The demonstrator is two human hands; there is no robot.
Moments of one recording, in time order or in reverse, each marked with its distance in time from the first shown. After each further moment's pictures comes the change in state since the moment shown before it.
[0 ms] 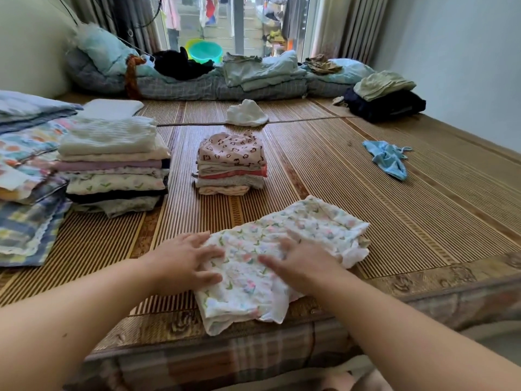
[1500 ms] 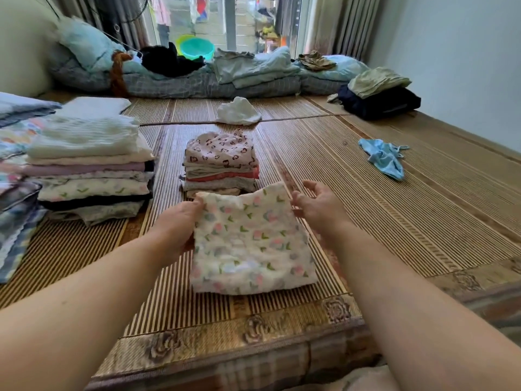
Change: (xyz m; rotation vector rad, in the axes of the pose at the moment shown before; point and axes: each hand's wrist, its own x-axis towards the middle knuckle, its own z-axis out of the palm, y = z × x) left_hand 0.057 0.016 -0.034 -1.573 0.373 -0.292; right_hand 0.047 0.020 -0.070 1.033 0.358 -0.010
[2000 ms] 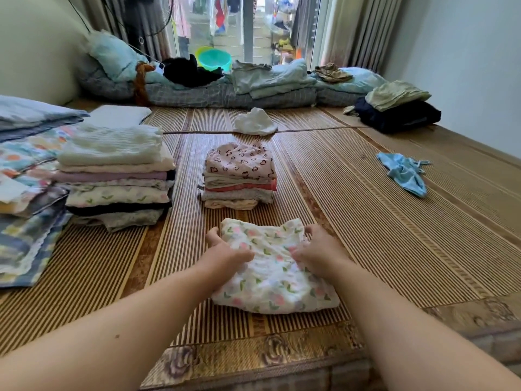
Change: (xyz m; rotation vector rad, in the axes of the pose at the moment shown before) left_hand 0.000 -0.029 0.018 0.292 -0.035 -0.131; right_hand -0.011 0.019 0.035 -0.477 -0.166 0.159
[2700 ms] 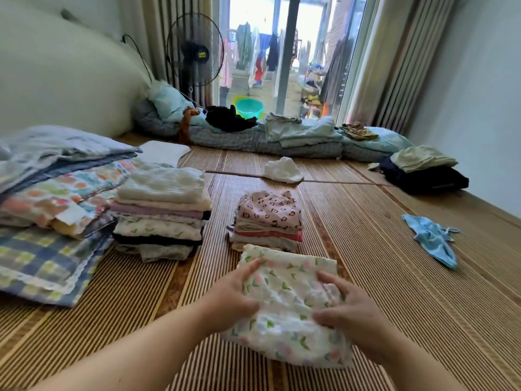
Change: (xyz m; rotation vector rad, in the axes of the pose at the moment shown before) left_hand -0.027 0.009 -0.042 -0.094 -0.244 0.351; right_hand -0.032 -0.016 -0.025 0.525 -0.322 -0.143
